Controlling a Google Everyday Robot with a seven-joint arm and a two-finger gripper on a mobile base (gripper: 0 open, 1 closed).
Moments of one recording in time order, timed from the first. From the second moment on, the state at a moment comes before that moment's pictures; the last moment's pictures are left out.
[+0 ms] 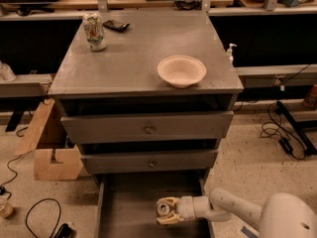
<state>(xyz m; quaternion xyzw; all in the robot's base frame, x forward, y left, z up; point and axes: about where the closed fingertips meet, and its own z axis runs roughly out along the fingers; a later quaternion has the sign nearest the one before) 0.477 -0.019 0.255 -0.55 0.58 0.43 0.42</state>
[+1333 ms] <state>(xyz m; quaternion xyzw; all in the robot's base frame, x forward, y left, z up) 0.510 -0.168 0.613 -0.44 0.61 0.47 0.46</state>
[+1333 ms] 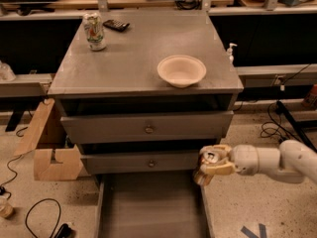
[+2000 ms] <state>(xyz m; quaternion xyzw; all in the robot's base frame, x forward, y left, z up) 0.531 -0.194 0.687 -0.44 0.62 0.44 0.48</state>
